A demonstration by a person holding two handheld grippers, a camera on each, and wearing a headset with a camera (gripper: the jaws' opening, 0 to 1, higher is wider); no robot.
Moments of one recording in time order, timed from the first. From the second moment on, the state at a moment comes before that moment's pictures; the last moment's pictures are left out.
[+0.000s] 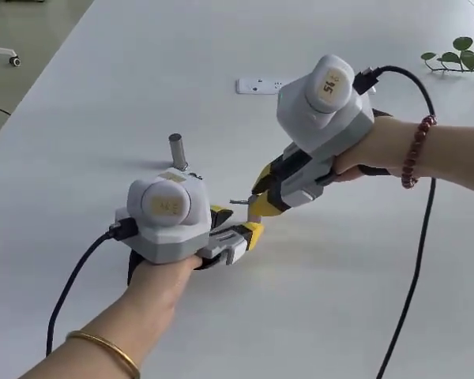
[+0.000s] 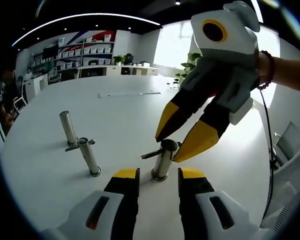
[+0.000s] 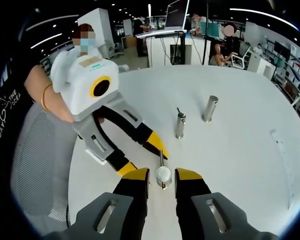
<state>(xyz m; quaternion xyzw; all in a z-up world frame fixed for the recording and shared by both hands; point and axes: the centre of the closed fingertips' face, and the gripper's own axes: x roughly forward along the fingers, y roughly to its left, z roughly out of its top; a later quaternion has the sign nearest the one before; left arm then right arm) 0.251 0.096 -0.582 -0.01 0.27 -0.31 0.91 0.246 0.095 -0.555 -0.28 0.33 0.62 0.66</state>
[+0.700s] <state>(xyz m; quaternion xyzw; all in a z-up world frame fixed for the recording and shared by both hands) 0.240 0.108 -0.577 0.00 0.28 -0.30 0.91 0.248 0.095 -0.572 -0.28 0.34 0.61 0.66</state>
